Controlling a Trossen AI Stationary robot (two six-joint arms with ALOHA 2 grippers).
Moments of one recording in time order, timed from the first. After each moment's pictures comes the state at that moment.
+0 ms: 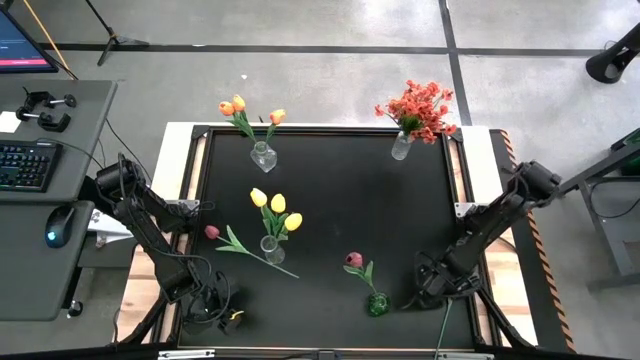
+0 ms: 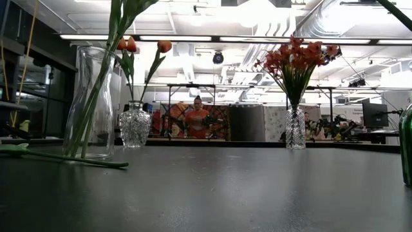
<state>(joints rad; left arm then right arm) -1.04 1.49 0.73 -0.21 -0.17 -1.96 0.81 1.48 0.66 -0.61 -0.53 2.05</state>
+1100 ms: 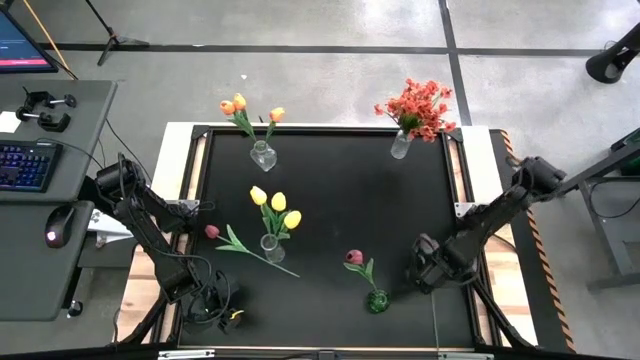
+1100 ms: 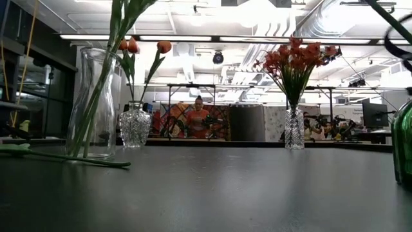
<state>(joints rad) -1.04 1.49 0.73 -0.24 -0.17 -1.96 0.73 1.40 0.66 -0.73 -0.18 2.02</state>
